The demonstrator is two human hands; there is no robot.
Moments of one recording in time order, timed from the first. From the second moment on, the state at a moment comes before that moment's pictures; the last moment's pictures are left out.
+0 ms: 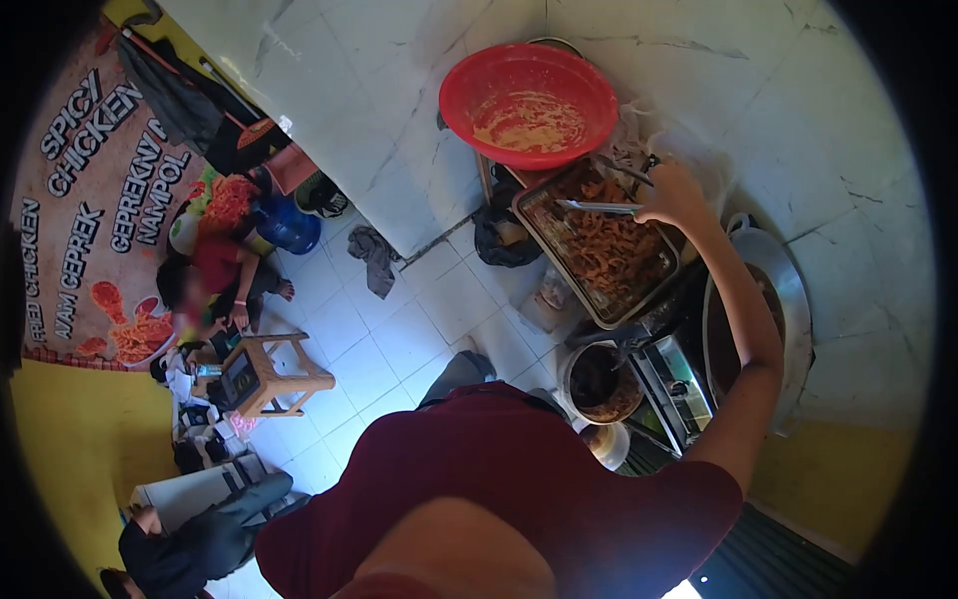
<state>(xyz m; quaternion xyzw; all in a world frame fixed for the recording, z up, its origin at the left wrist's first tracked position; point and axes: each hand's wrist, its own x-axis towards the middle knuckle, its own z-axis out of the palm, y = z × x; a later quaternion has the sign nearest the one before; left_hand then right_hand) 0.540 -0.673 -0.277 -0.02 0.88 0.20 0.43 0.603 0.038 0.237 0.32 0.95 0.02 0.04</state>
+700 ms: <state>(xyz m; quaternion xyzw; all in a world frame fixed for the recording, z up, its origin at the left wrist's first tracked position) 0.198 -0.136 0.039 0.52 0.67 0.51 0.17 0.526 0.106 0.254 0.45 0.89 -0.02 0.10</state>
